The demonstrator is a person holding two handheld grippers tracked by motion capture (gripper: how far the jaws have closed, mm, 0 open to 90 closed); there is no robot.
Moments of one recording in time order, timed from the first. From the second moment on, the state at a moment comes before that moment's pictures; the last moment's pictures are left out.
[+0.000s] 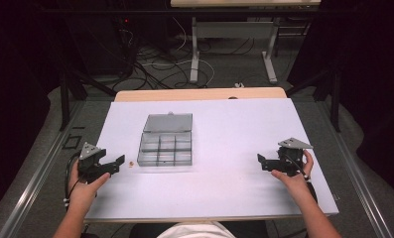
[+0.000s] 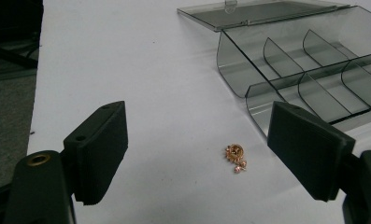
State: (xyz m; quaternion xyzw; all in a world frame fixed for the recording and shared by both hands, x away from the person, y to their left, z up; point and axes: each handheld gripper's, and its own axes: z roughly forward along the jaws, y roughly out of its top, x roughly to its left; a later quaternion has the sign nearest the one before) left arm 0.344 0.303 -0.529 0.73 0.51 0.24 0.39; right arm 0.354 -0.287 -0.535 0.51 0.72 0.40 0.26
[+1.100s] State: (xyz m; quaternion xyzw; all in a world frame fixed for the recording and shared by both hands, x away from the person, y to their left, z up) left arm 0.364 0.287 -0.524 0.73 0.53 0.17 0.39; right arm 0.352 -0.284 -0.537 0.51 0.72 0.39 0.26
